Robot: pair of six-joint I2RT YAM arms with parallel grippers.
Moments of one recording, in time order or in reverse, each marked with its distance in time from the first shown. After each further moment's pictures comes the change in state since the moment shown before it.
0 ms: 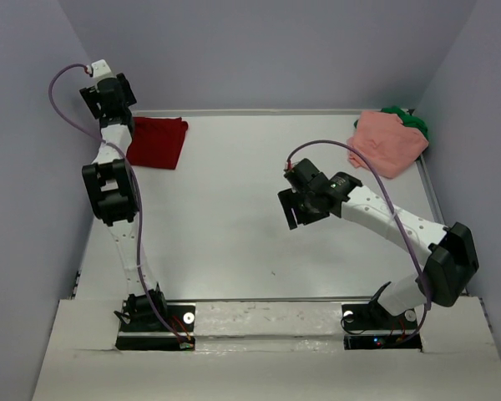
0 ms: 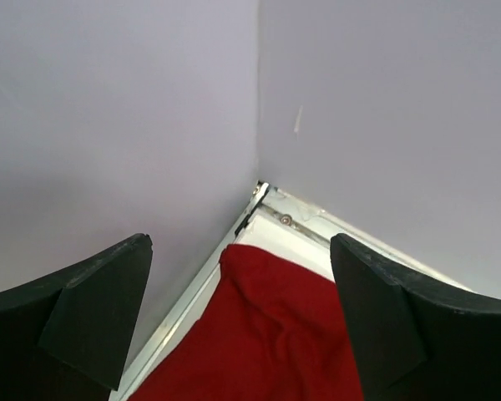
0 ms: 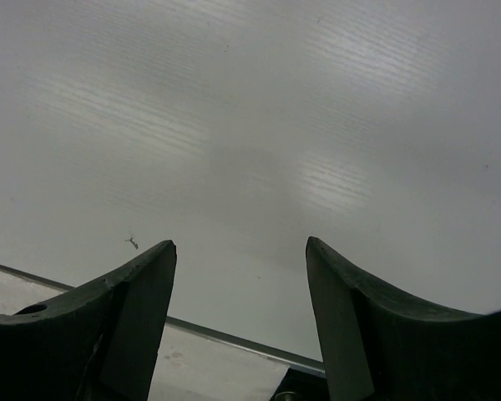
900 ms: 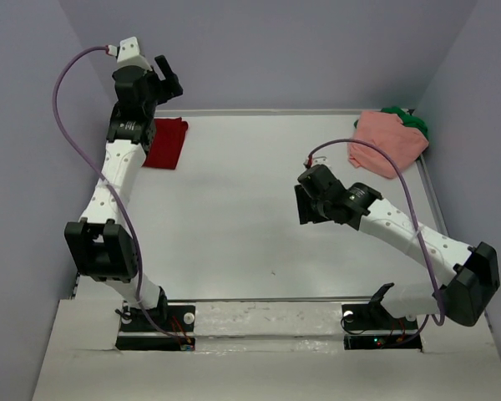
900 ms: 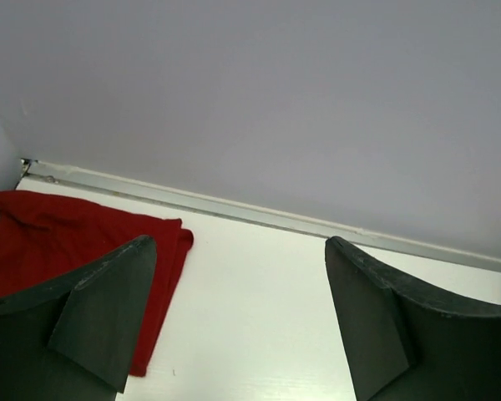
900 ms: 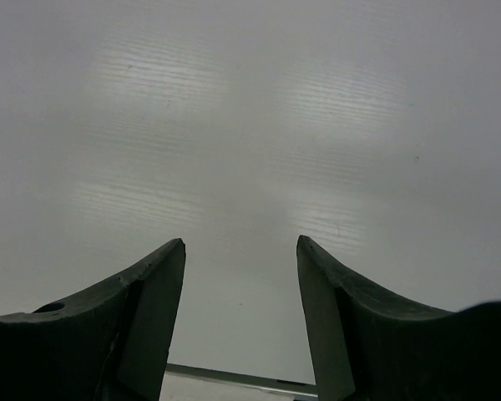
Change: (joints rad) left arm -0.277 -0.681 -0.361 -0.230 0.242 -0.206; right arm 0.000 -0.169 -0.103 0.072 0.172 0.103
